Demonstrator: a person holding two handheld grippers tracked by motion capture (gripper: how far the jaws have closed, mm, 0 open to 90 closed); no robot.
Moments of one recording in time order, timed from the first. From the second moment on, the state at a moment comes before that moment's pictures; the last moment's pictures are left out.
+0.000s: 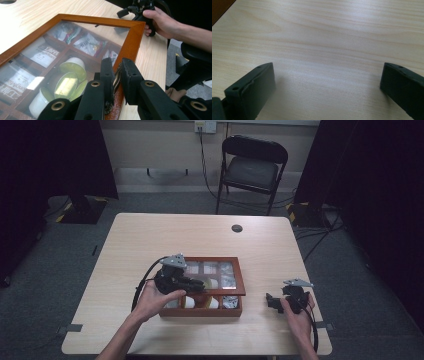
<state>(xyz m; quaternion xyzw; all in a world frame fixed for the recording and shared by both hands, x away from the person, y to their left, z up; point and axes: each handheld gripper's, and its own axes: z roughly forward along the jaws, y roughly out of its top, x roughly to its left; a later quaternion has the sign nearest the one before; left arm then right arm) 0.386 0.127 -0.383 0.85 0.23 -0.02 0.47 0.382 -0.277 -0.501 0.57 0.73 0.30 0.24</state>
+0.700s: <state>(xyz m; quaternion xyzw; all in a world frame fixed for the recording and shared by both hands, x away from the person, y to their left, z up) 0.394 0.129 -0.373 0.84 0.24 -0.03 0.48 0.382 -0.277 -0.501 0.57 0.73 0.30 0.24</state>
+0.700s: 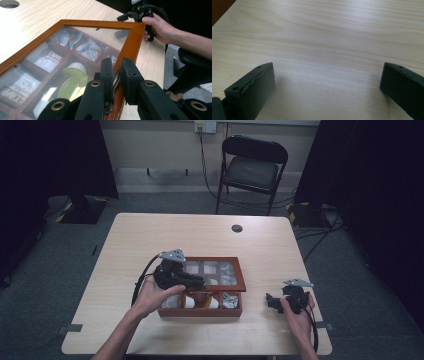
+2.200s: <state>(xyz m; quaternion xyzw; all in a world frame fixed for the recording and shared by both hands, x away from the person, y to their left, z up) 0.425 0.132 -0.335 0.84 0.24 -0.03 0.49 0.382 -0.276 -0.501 0.57 0.73 0.30 0.24</state>
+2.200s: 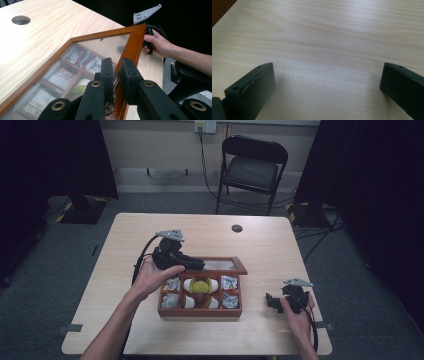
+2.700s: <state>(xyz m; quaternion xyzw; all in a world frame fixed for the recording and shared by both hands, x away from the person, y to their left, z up) 0.430 0.133 -0.329 0.84 0.24 -0.02 0.49 0.379 -0.271 -0.494 0.55 0.74 0.30 0.23</state>
